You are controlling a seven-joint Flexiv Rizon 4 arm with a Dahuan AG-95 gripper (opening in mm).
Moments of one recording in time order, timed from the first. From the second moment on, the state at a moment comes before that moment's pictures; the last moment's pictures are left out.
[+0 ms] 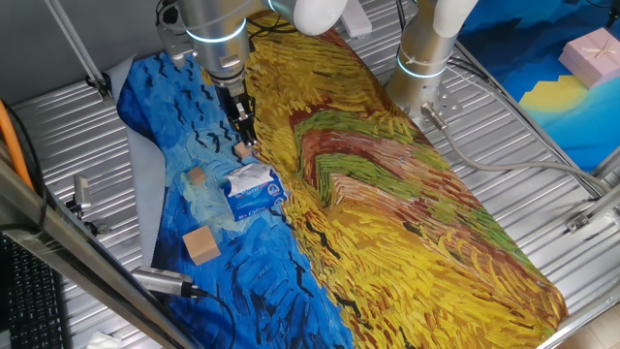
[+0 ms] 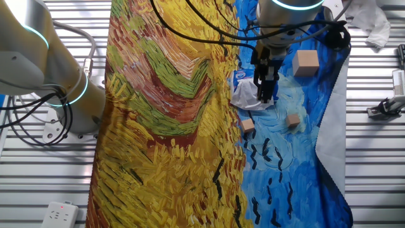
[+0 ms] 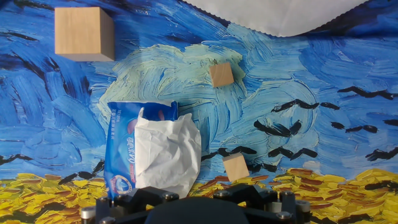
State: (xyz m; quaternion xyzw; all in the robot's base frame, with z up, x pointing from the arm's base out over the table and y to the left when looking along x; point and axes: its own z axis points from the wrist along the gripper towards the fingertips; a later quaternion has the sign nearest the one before) arm 0.500 0.000 0.170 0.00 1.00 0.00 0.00
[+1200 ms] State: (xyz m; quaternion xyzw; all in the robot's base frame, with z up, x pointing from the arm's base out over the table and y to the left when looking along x) arm 0.501 0.000 0.169 -0.04 1.00 0.00 0.07
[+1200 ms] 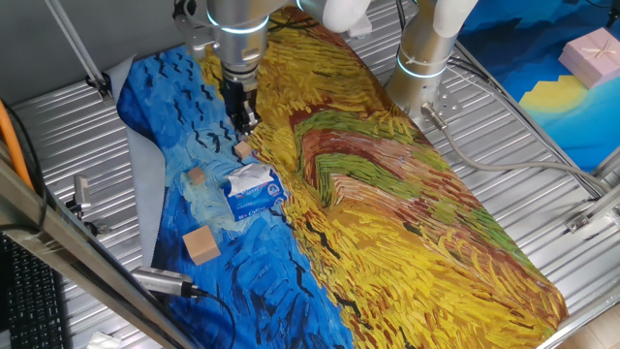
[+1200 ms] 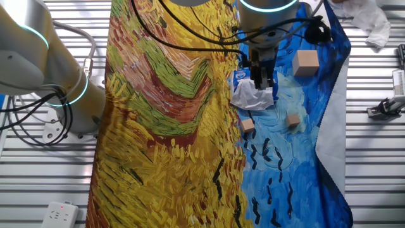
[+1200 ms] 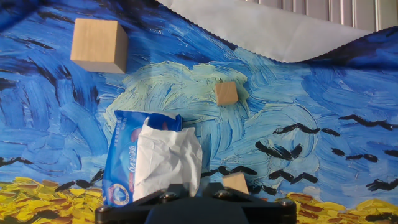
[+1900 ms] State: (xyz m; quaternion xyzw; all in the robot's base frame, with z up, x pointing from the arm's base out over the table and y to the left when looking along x) arm 0.500 0.000 0.170 -0.03 1.00 0.00 0.07
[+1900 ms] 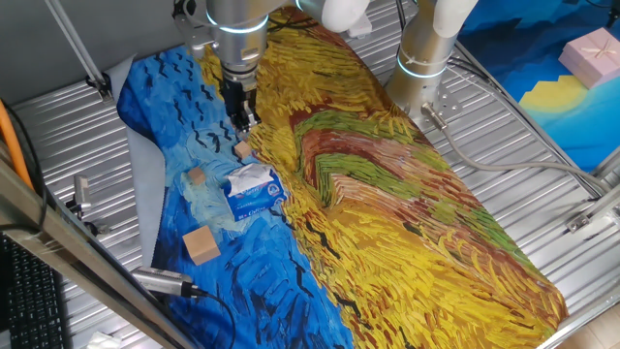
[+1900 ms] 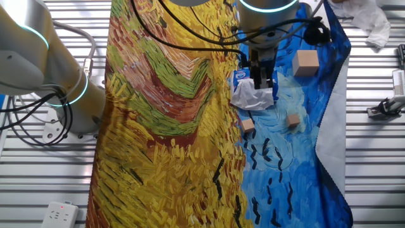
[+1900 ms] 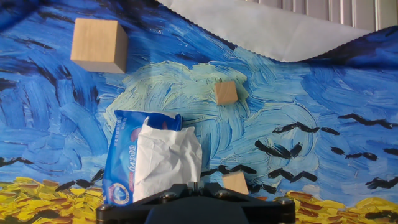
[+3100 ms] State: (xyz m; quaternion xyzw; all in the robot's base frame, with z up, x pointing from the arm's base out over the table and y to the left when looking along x) arm 0.512 0.014 0.166 -0.05 1.00 0.00 0.07
